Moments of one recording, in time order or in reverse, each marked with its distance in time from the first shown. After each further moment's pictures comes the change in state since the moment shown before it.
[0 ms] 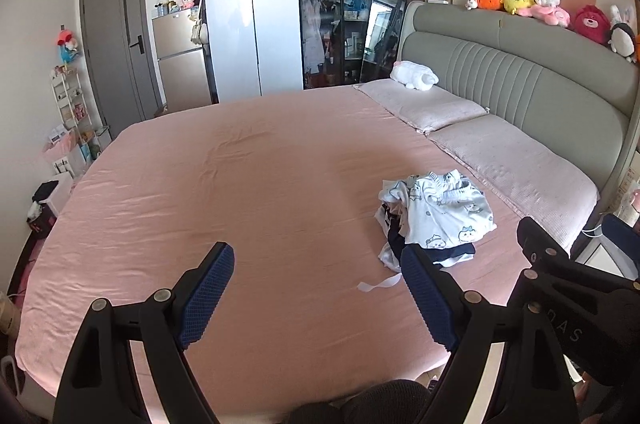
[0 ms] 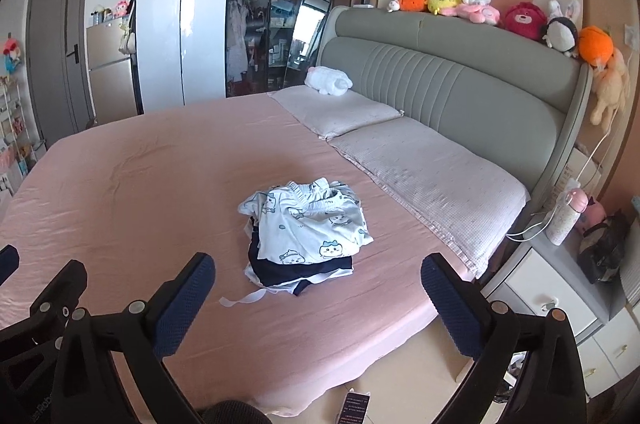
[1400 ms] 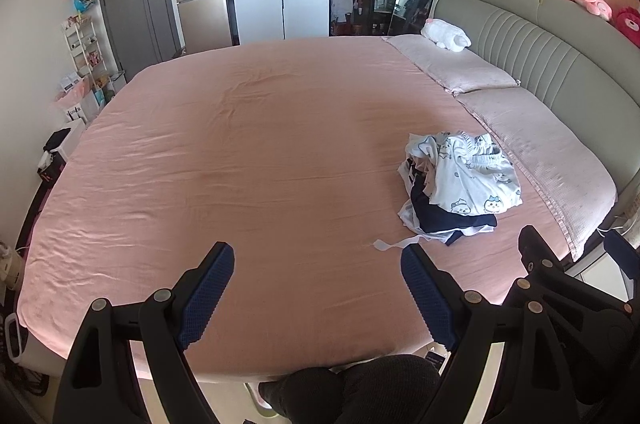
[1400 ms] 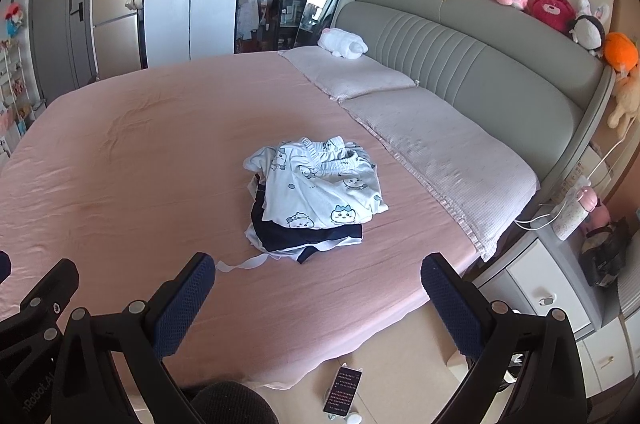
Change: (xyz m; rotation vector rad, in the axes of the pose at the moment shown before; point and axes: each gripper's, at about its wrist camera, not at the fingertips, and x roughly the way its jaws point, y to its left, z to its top) left arm 0.030 0.015 -0.011 -0.077 0.189 0.048; right arm 0.035 0.024 -0.015 -0.074 0.134 -0.006
